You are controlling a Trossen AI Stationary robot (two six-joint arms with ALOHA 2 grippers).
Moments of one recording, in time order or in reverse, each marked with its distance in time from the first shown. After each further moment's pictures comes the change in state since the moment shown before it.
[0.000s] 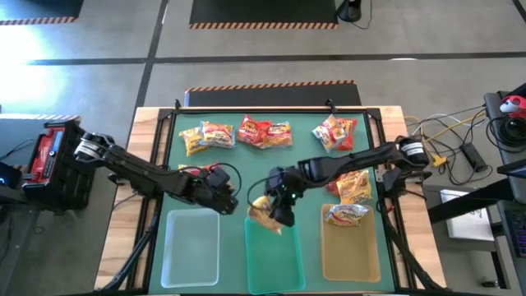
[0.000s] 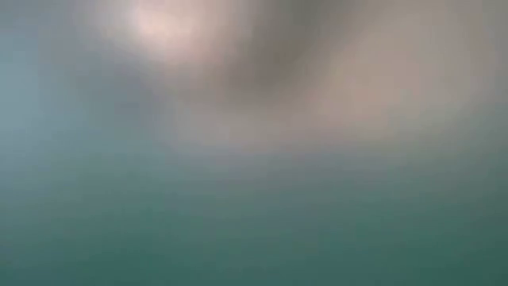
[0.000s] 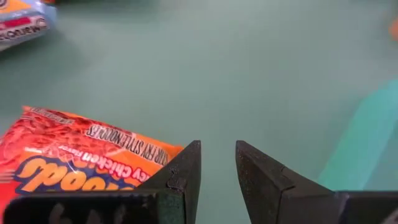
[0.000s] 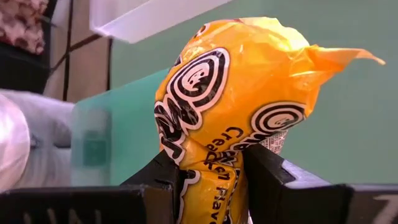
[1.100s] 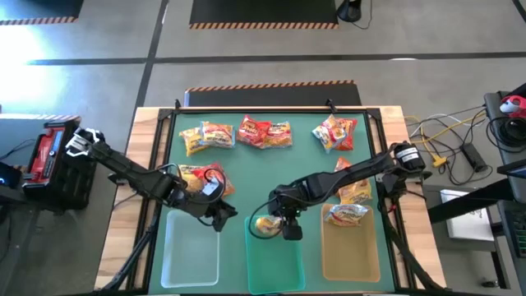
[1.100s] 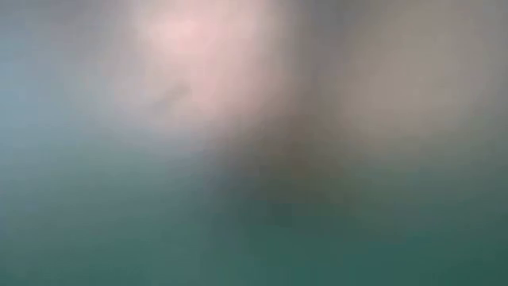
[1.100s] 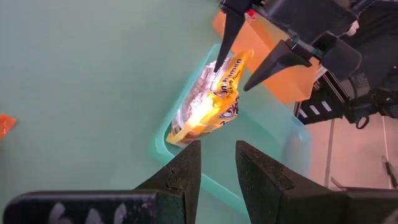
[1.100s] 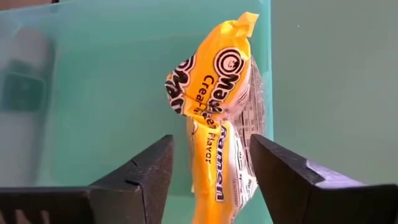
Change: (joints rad) left arm -0.133 -0.151 0.007 0.229 0.205 -0.068; right arm 0.111 0.056 0.002 -0.109 0.171 -0.180
